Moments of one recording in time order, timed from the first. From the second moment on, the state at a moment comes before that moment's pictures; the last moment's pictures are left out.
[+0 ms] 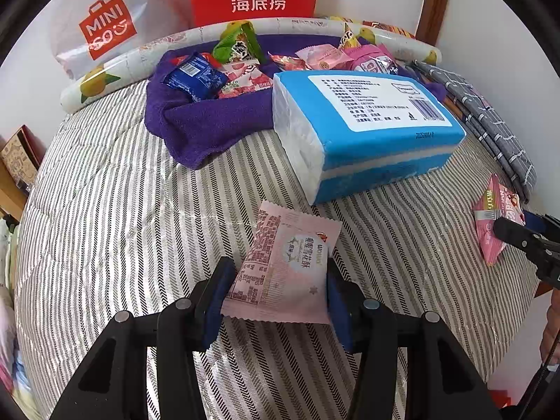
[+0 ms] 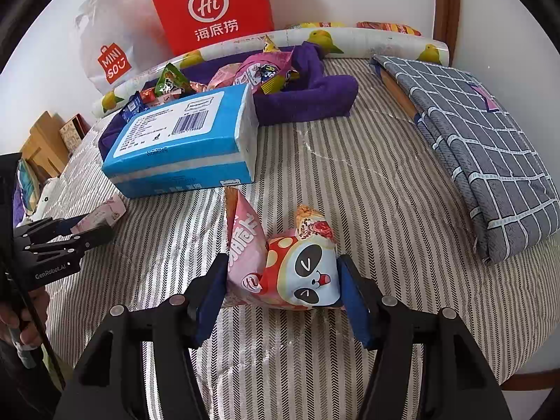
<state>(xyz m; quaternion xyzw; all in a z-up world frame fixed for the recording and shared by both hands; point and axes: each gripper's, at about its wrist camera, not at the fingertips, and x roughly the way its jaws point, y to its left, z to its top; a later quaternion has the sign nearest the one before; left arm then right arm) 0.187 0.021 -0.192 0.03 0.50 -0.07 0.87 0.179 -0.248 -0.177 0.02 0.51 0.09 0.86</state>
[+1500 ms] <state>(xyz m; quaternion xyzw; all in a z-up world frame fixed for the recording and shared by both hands) 0.161 0.025 -0.149 -0.02 0.47 -0.08 0.88 0.165 -0.244 -0.128 0.04 0.47 0.12 0.87</state>
